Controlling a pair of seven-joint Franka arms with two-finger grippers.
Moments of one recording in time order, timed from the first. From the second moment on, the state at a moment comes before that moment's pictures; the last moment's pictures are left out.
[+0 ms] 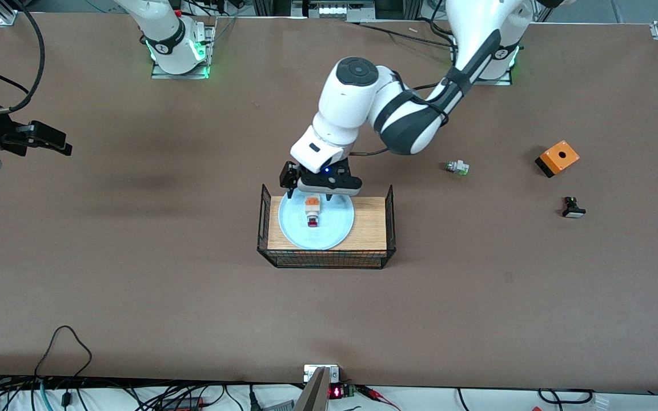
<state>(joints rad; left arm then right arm) -0.47 0.63 -0.39 -1.48 0.40 2.46 -1.14 0.04 0.06 -0.09 -1.63 0.05 1.60 -0.05</state>
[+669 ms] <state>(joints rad) -0.56 0.67 -0.26 -1.47 0.41 2.46 -1.16 0.04 0.07 -0.09 -1.63 0.05 1.63 -0.05</state>
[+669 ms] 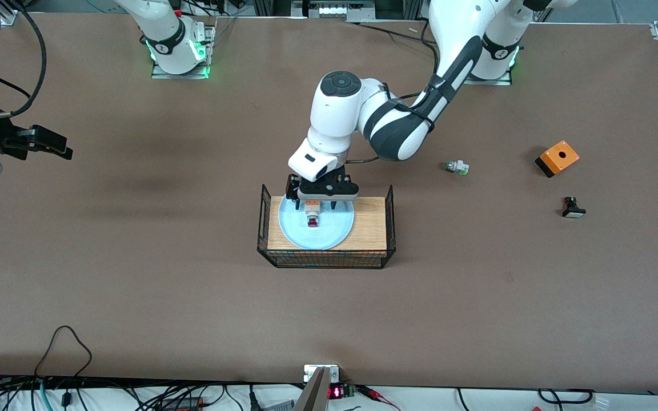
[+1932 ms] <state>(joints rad) -0.32 0.39 -0.26 -1.30 0.19 1.69 -0.61 0.31 0.09 0.06 -1.61 0.16 1.68 0.82</state>
